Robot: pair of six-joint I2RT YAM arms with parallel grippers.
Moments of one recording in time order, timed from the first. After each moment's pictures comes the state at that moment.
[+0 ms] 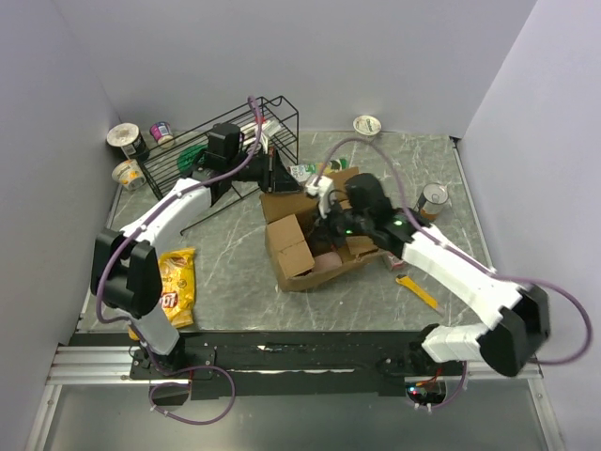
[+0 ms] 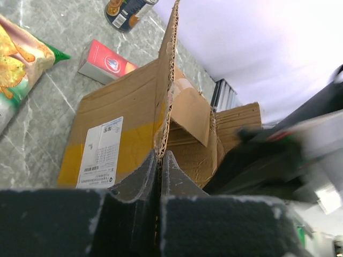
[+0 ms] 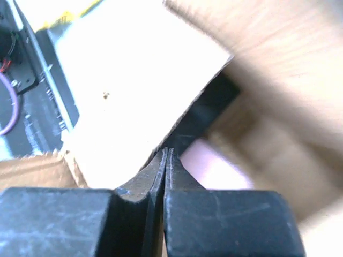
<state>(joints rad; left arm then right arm) -0.39 1.69 1.41 -0.10 0.96 -0.43 0.67 1.31 1.11 -0.48 -0.44 -0.13</state>
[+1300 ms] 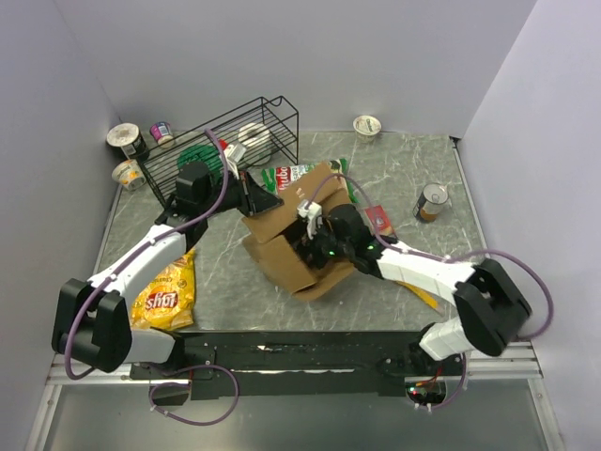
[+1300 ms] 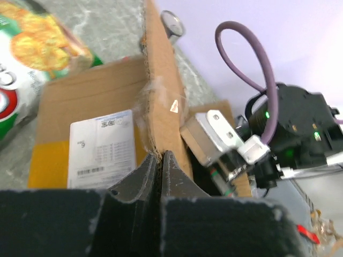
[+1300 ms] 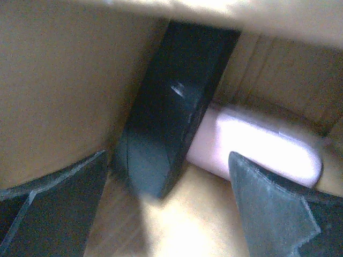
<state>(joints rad) -0.36 1.33 0.93 0.23 0.77 -0.56 0.72 1.40 0.78 0.04 -0.44 0.02</state>
